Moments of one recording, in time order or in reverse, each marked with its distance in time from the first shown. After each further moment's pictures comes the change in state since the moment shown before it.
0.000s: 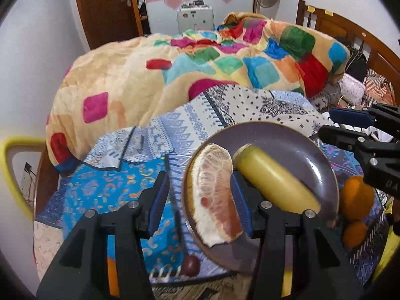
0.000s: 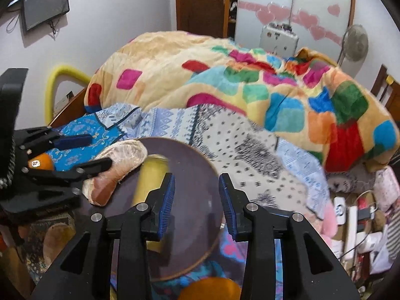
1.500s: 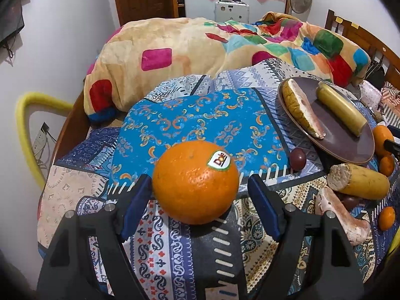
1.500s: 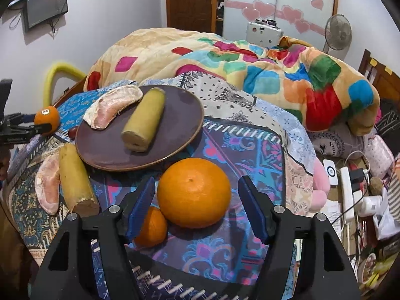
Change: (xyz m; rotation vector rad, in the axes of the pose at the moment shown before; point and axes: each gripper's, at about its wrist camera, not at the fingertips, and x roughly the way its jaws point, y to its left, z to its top) left arm -0.030 0.102 -0.115 -0.135 0.033 0.074; right arm -0.032 -0.009 -0.099 0.036 0.005 -0.034
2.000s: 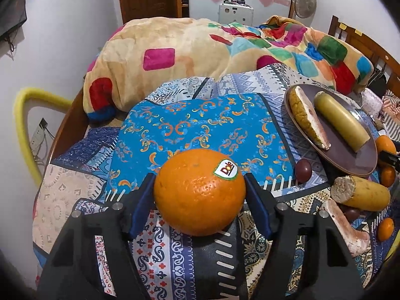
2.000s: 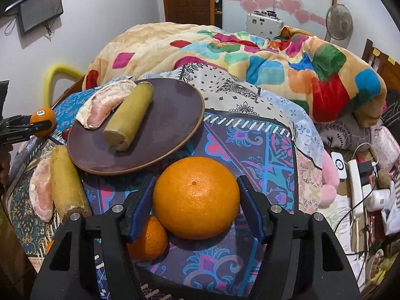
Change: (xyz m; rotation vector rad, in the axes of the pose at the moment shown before) left arm 0.009 0.008 0.008 -0.038 -0.001 -0.009; right arm 0.014 -0.007 0.000 0.044 0.036 0.042
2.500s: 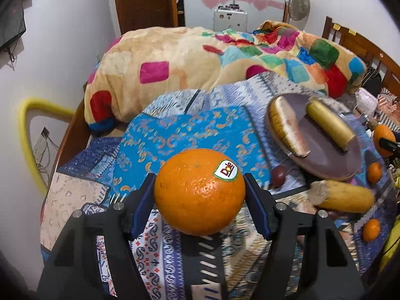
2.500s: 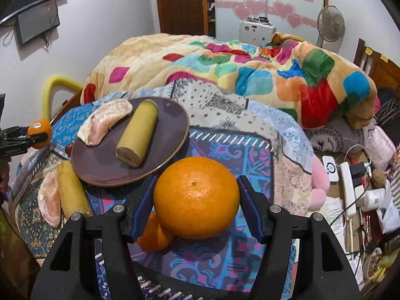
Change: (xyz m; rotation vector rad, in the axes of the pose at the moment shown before) left arm -0.035 -0.022 0.009 0.030 -0.042 -0.003; right arm -0.030 -0.018 0.011 0.037 -0.067 -0.016
